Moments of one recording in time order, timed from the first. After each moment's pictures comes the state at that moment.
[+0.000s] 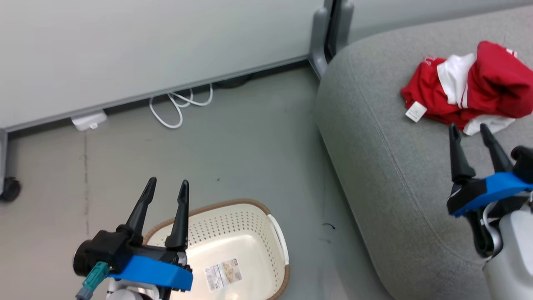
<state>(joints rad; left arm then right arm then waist) -0.09 0.15 -0.22 0.17 -0.32 -0.13 -0.26 -0.48 -0.25 -0.03 0.62 0.29 0.13 -0.24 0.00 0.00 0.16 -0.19</state>
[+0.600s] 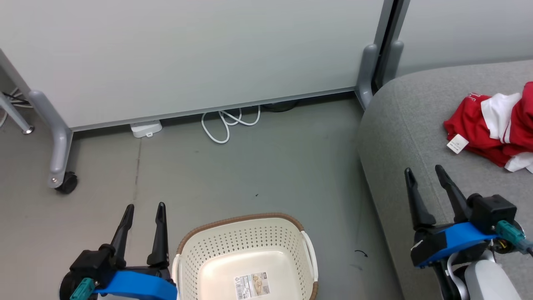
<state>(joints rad) -0.03 0.11 -0.09 0.25 -0.30 -0.13 -0.26 -0.21 -0.12 -0.01 0.32 0.20 0.13 -0.18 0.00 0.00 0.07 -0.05</state>
